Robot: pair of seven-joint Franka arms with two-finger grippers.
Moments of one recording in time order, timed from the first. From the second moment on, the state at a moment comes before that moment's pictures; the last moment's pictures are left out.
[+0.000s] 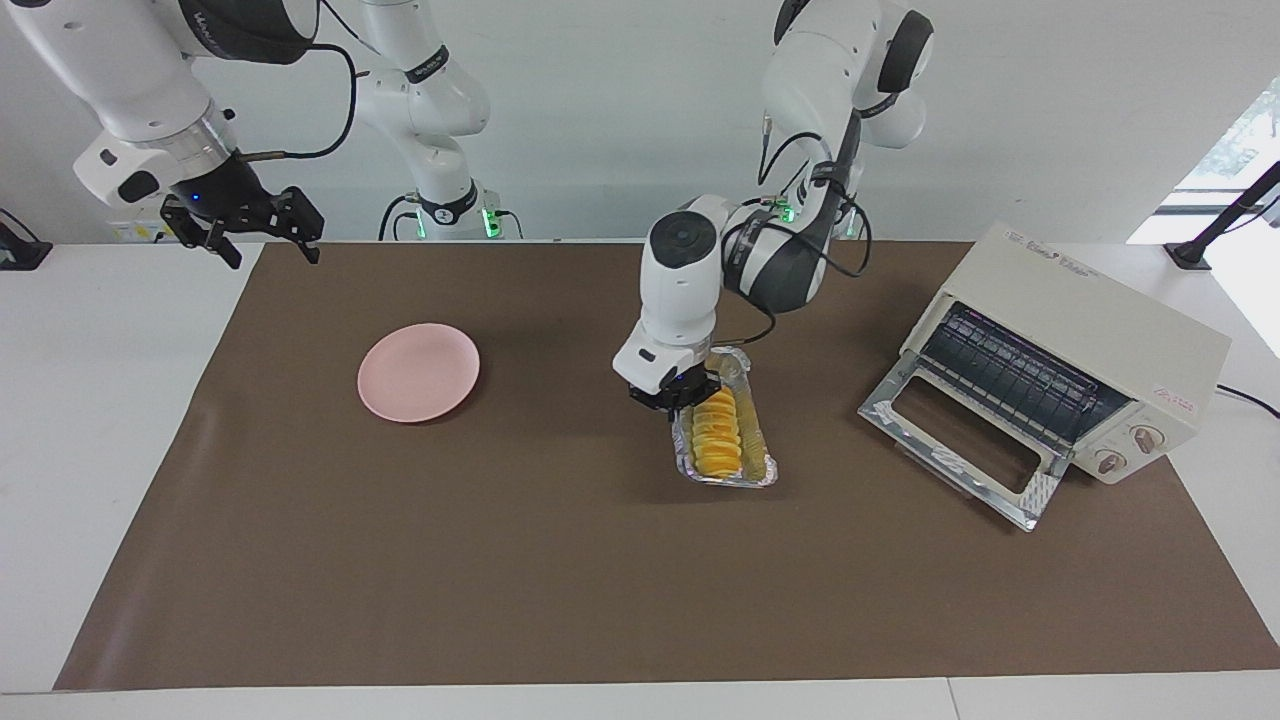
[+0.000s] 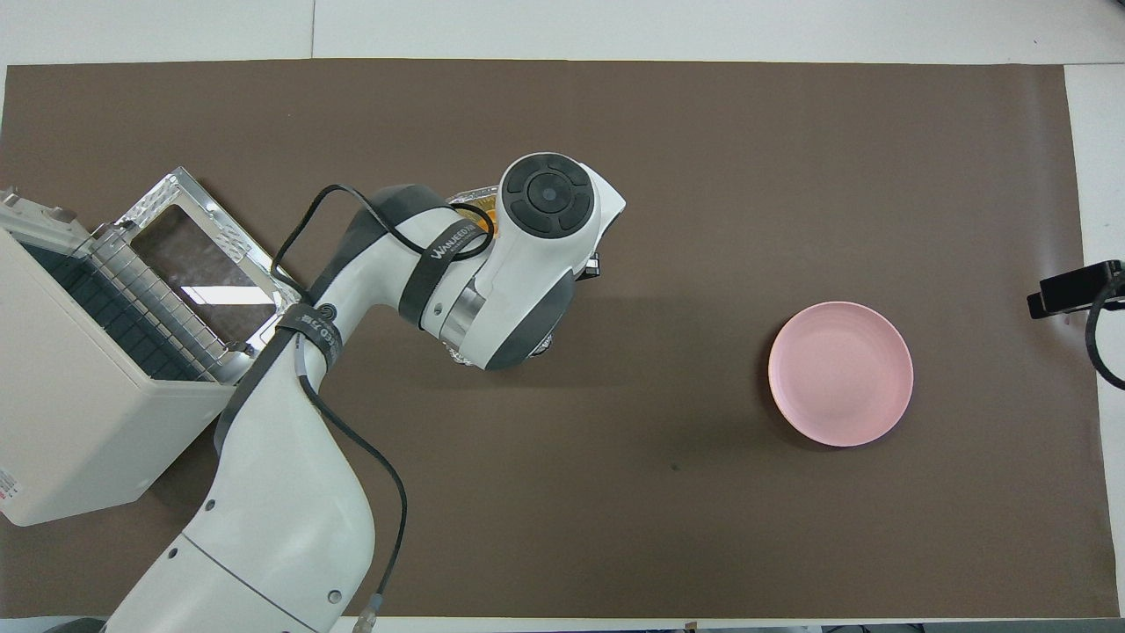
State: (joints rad) left arm -0.66 0.58 -0.03 -1.43 0.06 1.99 -0.66; right arm -0.15 -0.06 0.03 -1.65 0.01 1.51 -0.16
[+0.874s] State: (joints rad) left arm -0.53 0.39 0.04 -1.39 0.05 1.73 -0.79; right arm -0.07 -0.06 0.04 -1.66 0.01 1.53 -0.09
